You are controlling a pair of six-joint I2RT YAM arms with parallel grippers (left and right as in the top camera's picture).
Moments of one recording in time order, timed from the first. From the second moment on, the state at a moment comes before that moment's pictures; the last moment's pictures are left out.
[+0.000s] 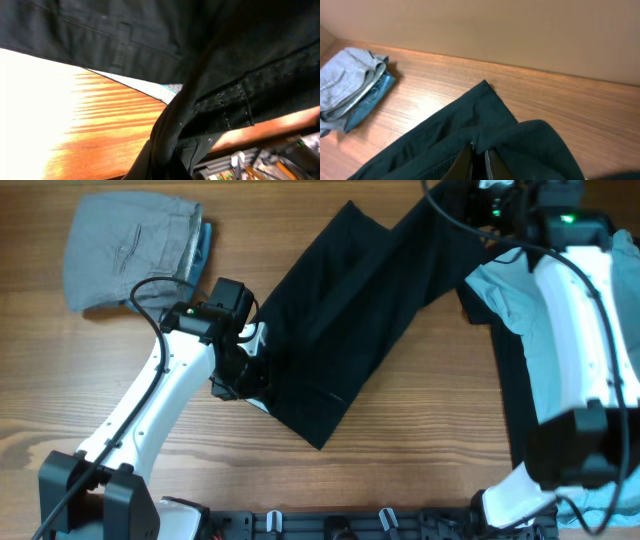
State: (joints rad) left arm -0.30 1.54 1.14 -1.18 0.32 -0.33; right arm 0.01 1.83 1.77 -0.62 -0.44 -0.06
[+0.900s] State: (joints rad) left arm -0.30 1.54 0.97 -0.88 -0.05 -0.45; right arm 0.18 2.21 1.77 -0.17 -0.46 -0.07
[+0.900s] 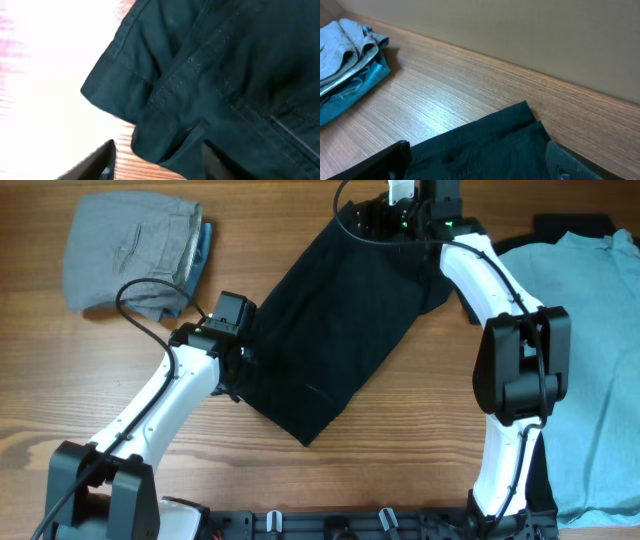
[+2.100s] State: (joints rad) left arm 0.12 1.85 1.09 -0.82 -0.15 -0.38; right arm 0.10 2.18 1.77 -0.98 -0.27 0.07
